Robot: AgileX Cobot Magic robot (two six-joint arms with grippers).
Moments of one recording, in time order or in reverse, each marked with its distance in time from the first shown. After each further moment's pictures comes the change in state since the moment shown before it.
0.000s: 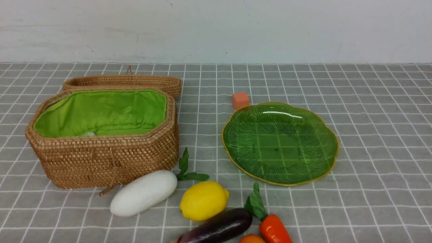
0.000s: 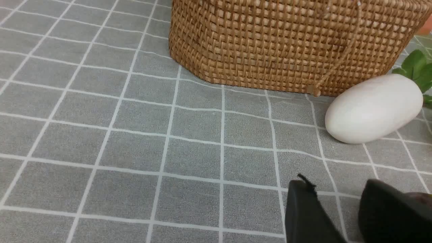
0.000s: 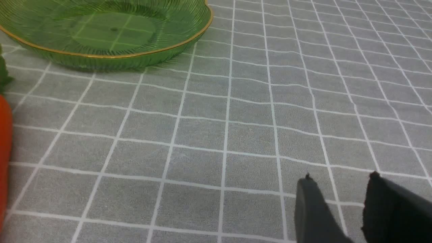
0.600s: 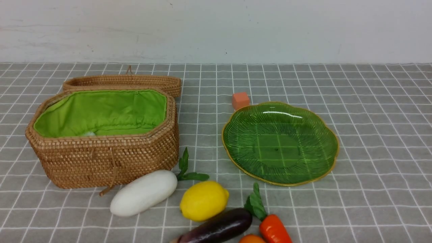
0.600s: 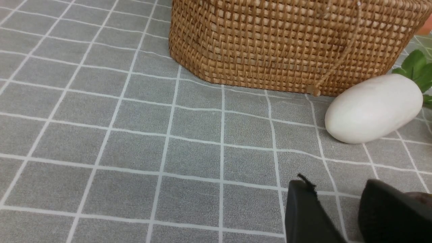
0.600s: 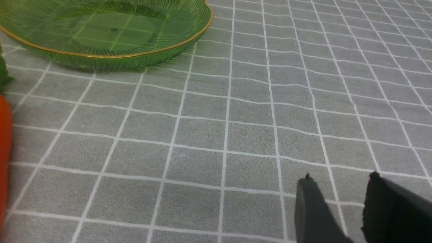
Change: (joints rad) right arm 0.000 0.000 0.000 0.000 0.000 0.000; left arm 0.000 0.000 0.000 0.000 0.000 0.000
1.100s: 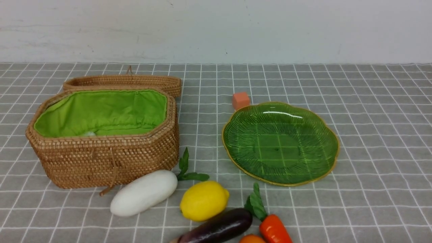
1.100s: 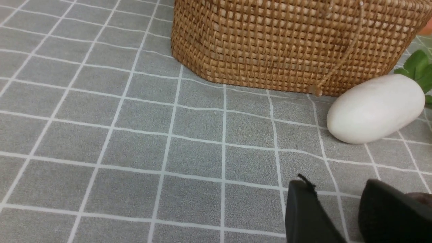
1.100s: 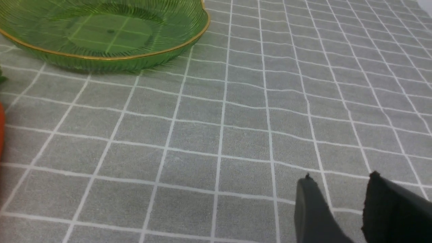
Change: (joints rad) right arm 0.003 0.000 0.003 -0.034 -0.022 0.000; left arm 0.004 0.000 0.000 0.000 0.002 0.000
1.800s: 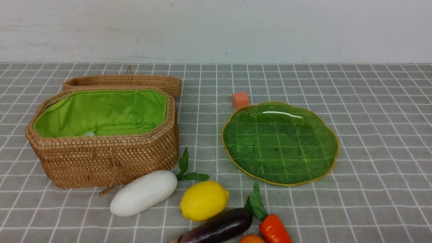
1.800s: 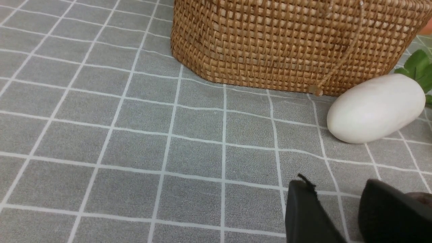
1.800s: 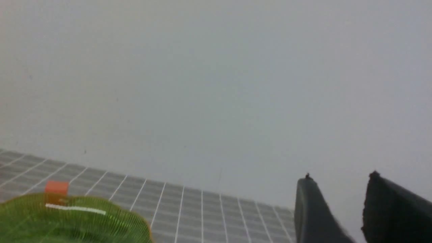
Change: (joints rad) right arm 0.000 0.000 0.011 -0.015 -0.656 -0.055; left arm 0.000 0.000 0.000 0.000 0.000 0.000
